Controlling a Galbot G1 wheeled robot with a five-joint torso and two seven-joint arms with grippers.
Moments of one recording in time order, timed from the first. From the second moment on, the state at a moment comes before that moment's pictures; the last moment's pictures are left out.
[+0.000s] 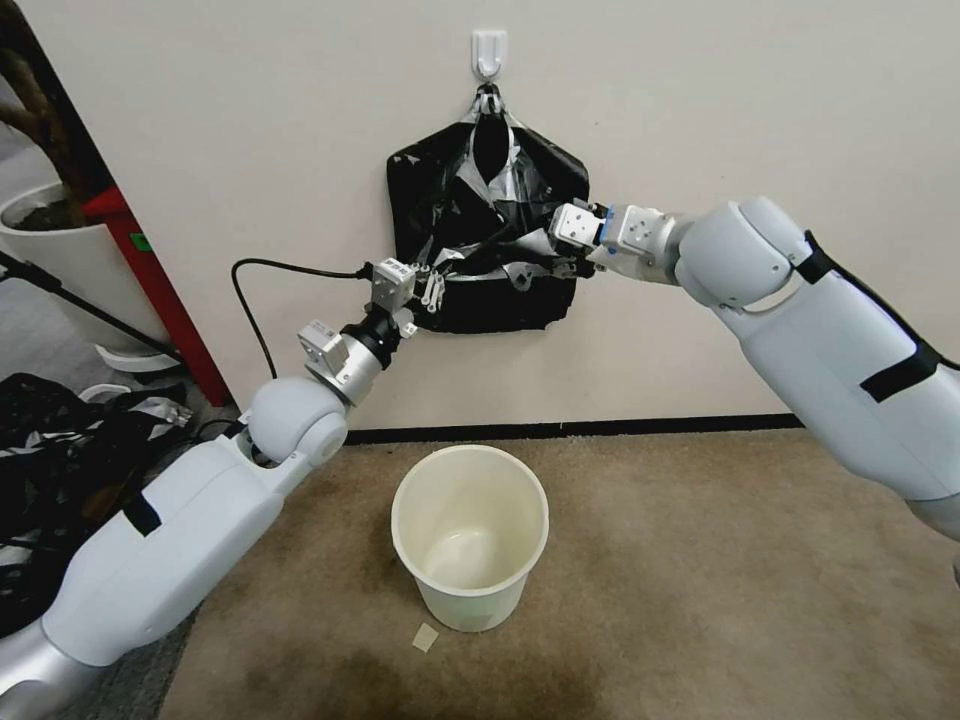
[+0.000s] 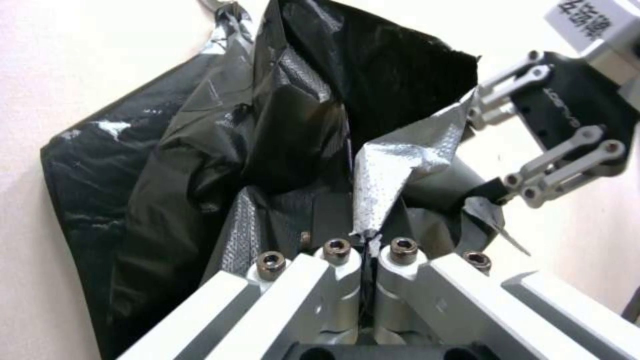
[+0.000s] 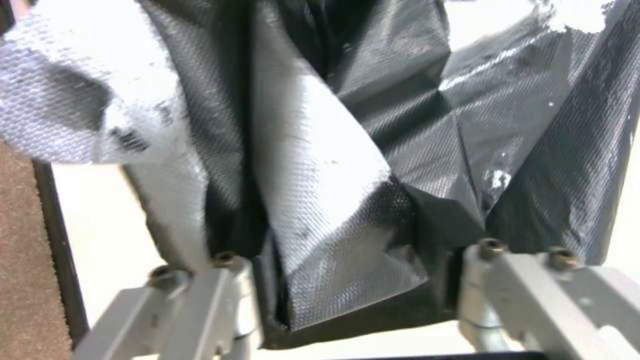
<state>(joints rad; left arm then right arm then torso) 0.60 -0.86 0.09 -1.83 -0.62 -0.10 -0.02 -0.16 0.89 -0.16 1.71 -0.14 -0.48 -0.68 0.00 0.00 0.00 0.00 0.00</state>
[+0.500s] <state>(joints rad) 0.69 -0.89 0.00 -1.87 -0.62 -0.11 -0.02 -0.50 0.87 0.03 1.95 0.51 -0.61 -0.10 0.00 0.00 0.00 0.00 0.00</state>
